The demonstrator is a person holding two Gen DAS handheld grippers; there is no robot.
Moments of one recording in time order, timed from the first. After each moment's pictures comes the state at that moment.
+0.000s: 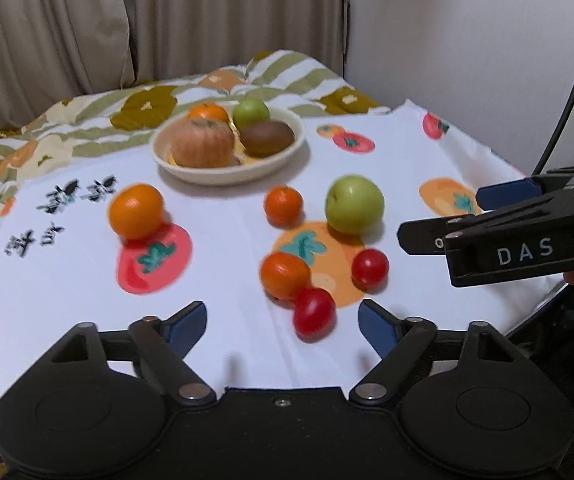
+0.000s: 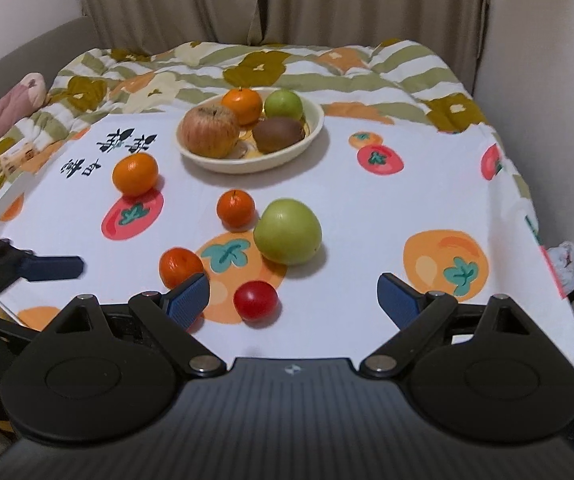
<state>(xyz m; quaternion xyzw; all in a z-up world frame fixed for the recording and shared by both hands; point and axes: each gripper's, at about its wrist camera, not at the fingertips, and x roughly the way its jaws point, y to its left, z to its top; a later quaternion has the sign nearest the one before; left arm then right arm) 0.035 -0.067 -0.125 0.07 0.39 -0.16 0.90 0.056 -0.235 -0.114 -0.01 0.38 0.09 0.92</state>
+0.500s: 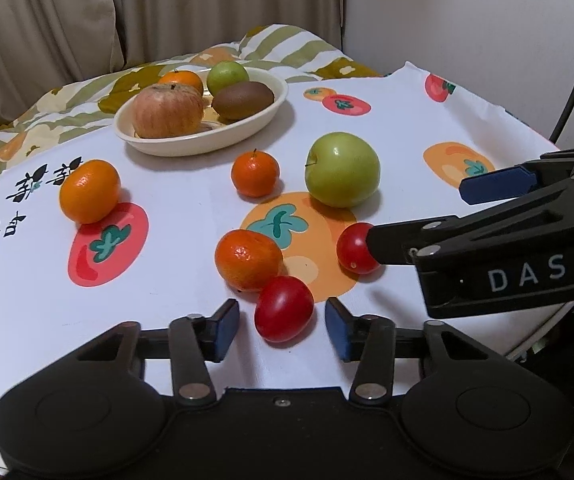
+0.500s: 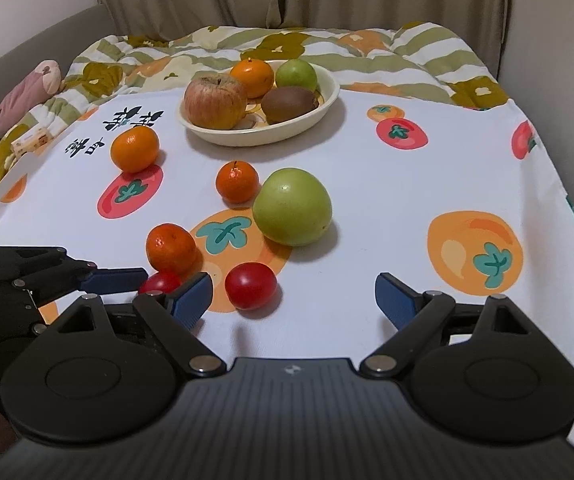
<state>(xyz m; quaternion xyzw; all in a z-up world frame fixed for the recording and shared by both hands) 0.057 -0.099 -0.162 0.09 0.41 -0.15 0.89 0.073 -0.243 -0.146 0.00 0.40 0.12 0.91</state>
